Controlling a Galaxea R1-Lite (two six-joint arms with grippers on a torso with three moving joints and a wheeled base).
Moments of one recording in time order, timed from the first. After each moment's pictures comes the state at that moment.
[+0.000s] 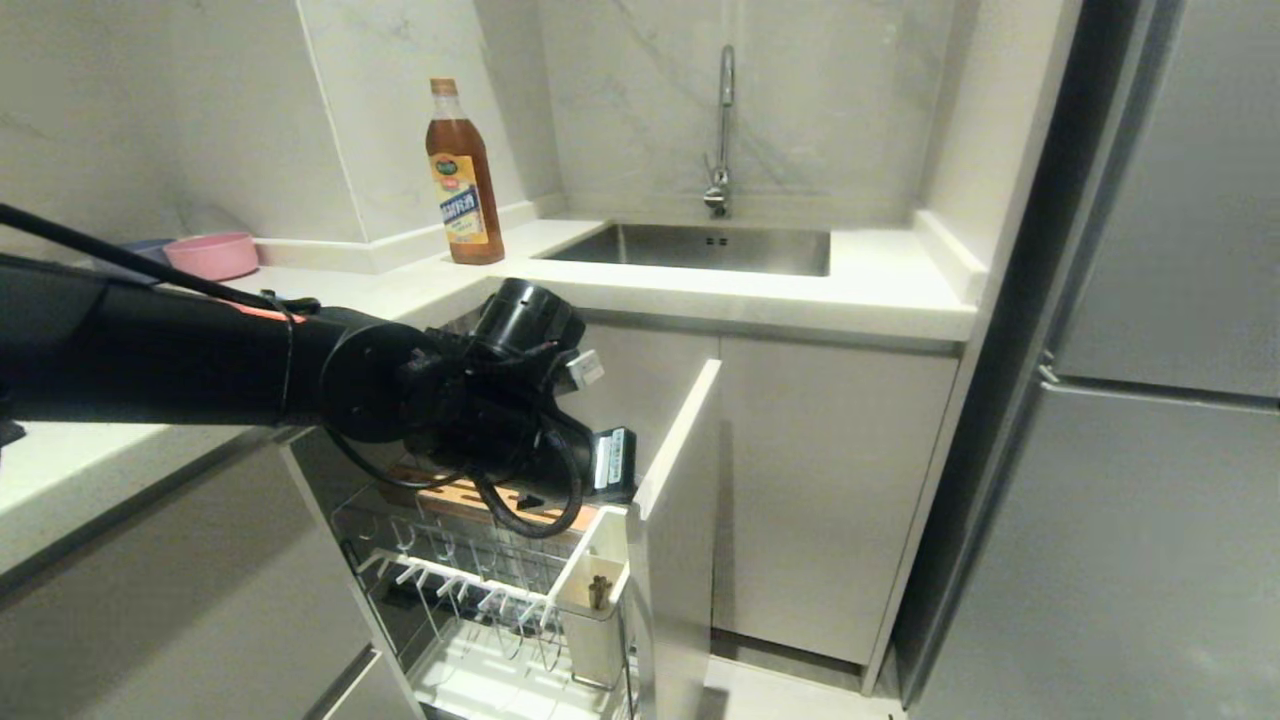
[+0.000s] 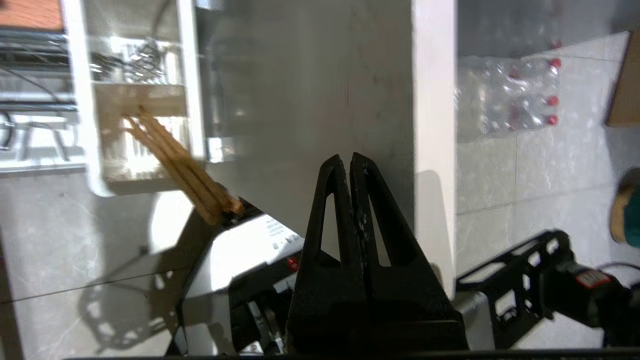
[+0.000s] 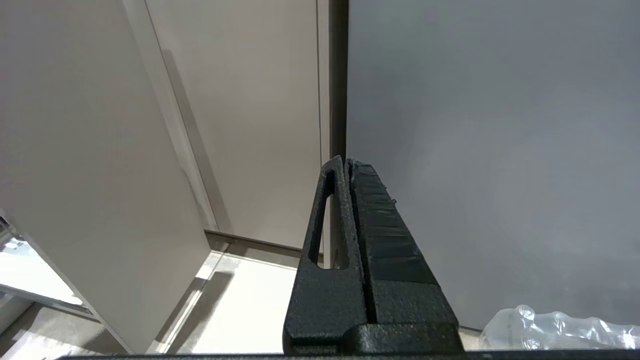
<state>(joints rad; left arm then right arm) -0.54 1.90 -1.35 0.34 -0.19 -0.41 -0.01 0.00 0.00 0.00 0.00 0.01</state>
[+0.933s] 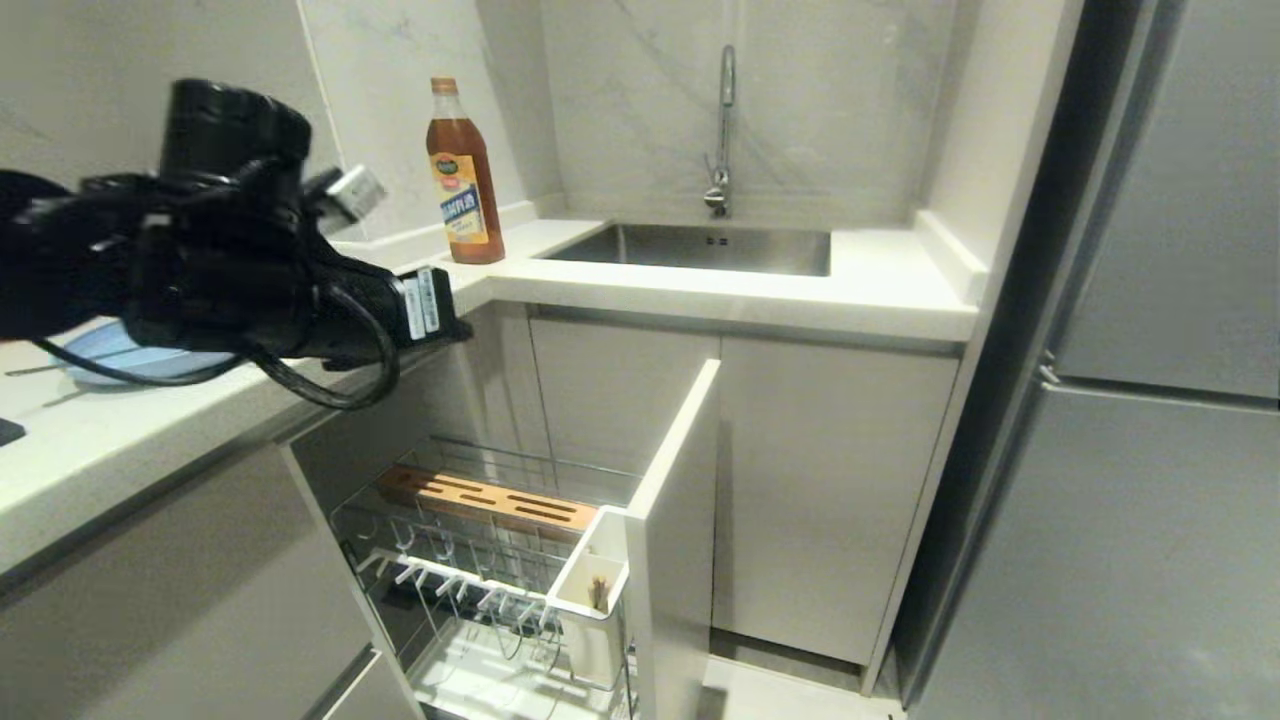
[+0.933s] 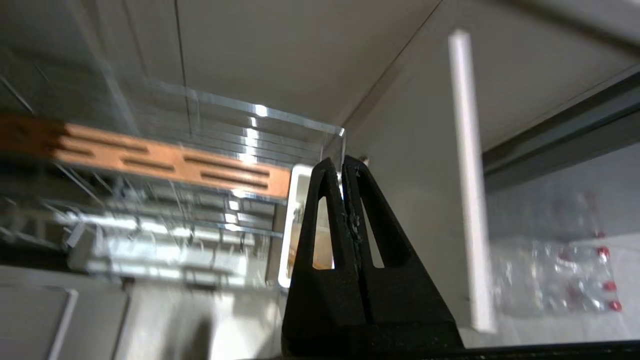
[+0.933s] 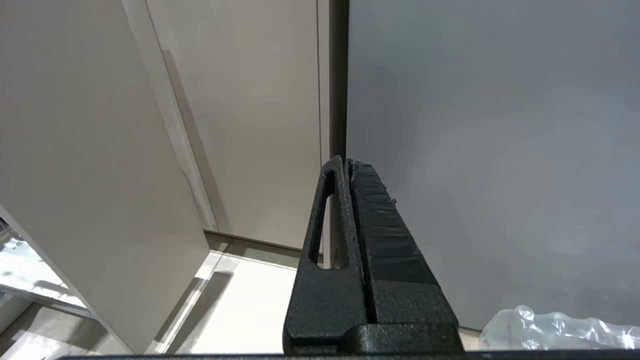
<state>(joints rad) -0.31 1.61 -1.41 0.29 0.00 -0.27 -0.01 0.00 0.00 0.00 0.00 0.01</state>
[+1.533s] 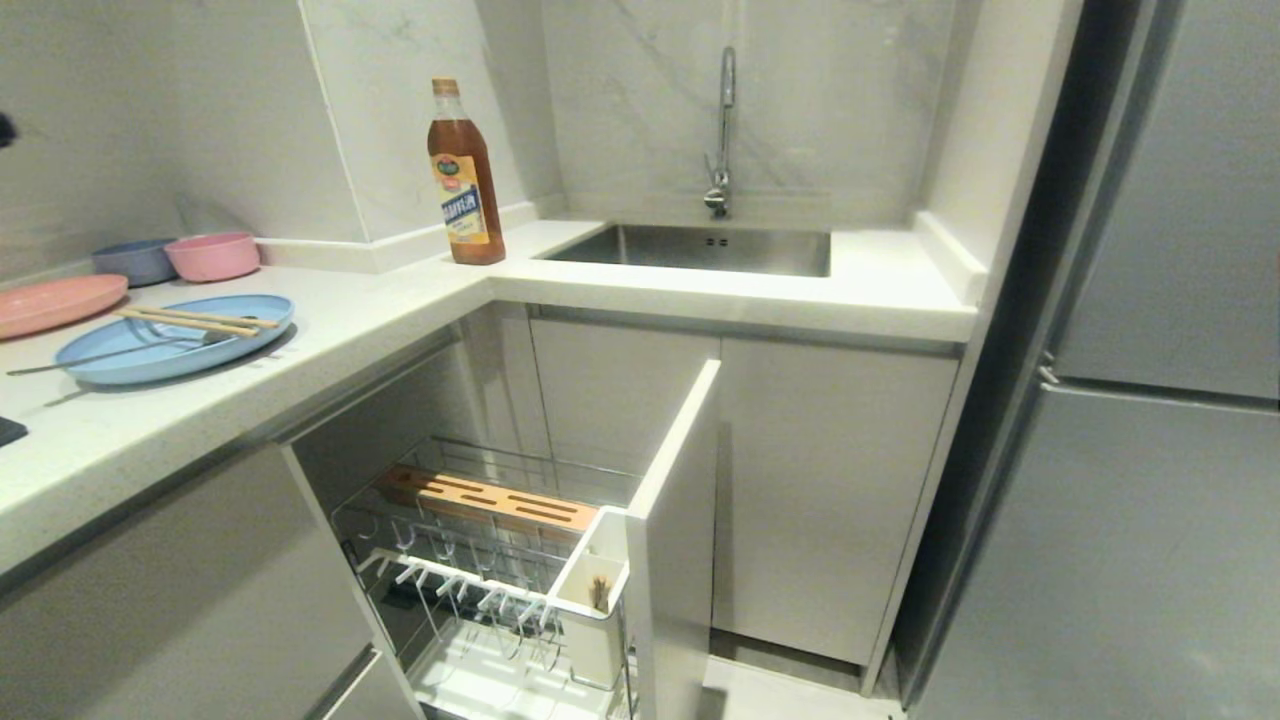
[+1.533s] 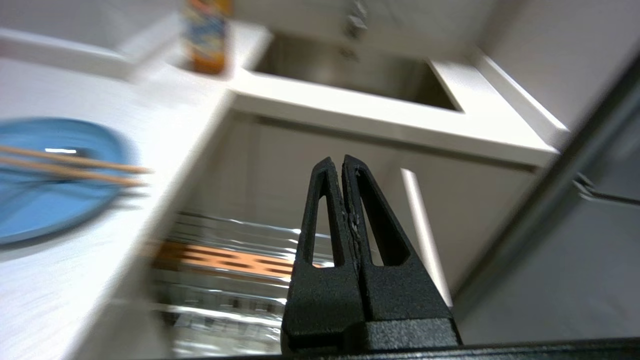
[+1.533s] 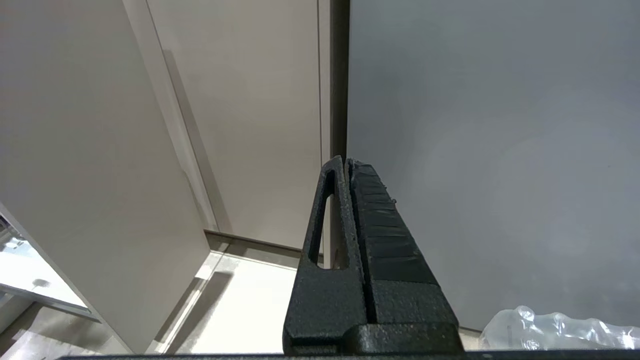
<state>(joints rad) -0.21 0.99 -1.29 0.30 0.08 -0.11 -0.01 0.00 0.00 0.00 0.00 0.01</state>
